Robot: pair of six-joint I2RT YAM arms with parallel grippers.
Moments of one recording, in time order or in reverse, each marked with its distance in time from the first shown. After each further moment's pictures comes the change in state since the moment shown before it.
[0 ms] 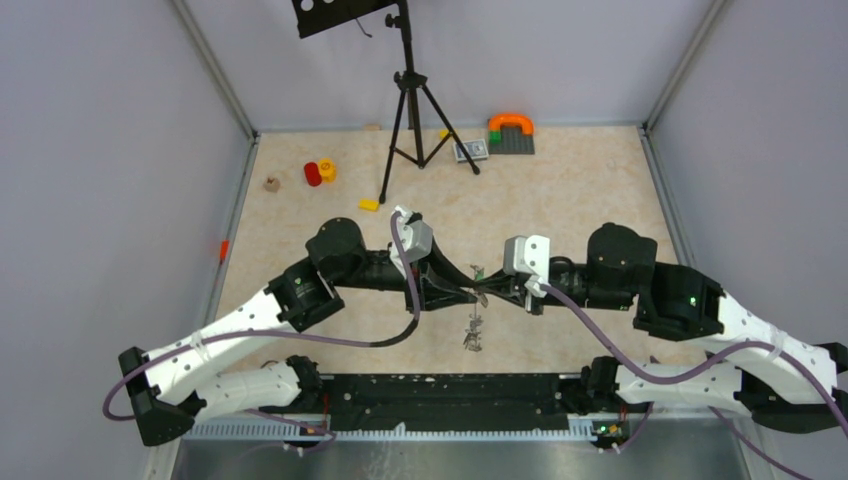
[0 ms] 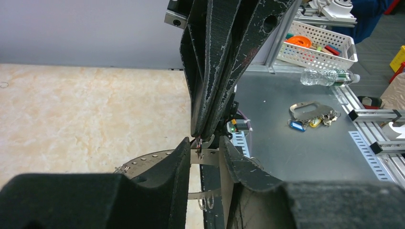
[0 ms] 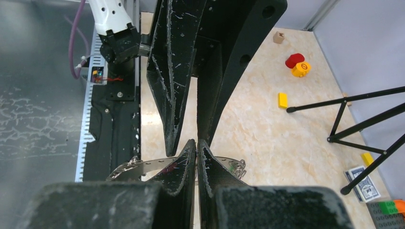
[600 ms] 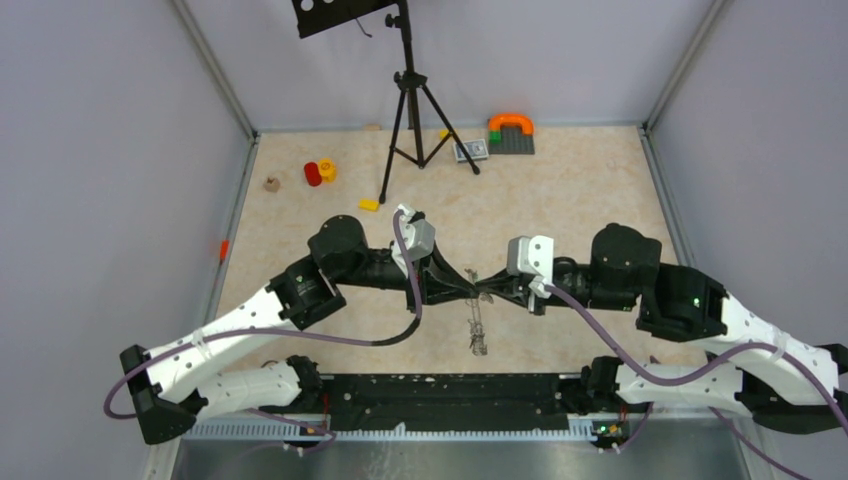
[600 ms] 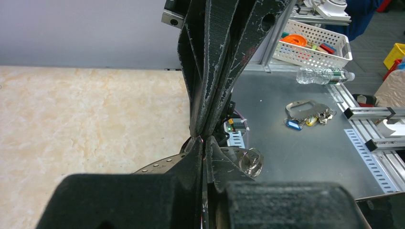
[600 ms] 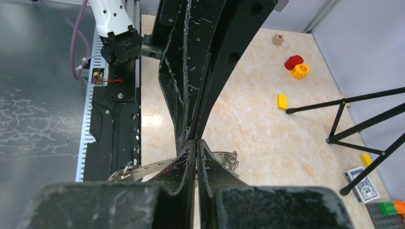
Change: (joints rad) left arm 0.000 0.016 0.018 -0.008 0.022 0.000; right arm 0.000 -0.009 0.000 0.000 -0.001 0.000
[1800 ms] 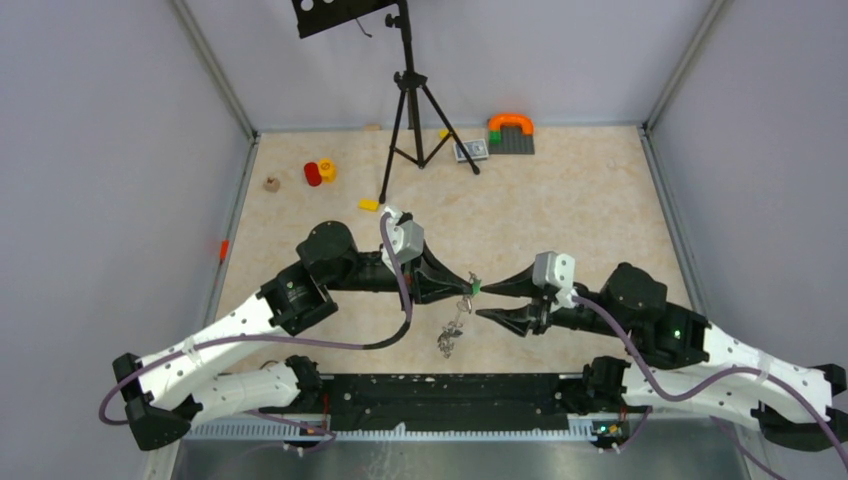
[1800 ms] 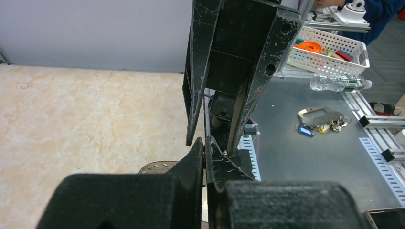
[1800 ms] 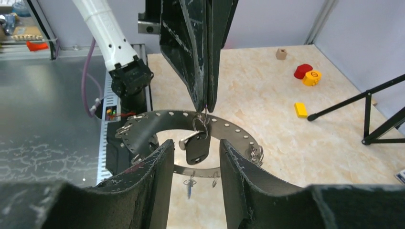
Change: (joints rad) left arm 0.000 -0.057 -0.027 -0.002 -0.074 0.009; right arm 0.000 -0.256 -0.435 0.370 0.032 0.204
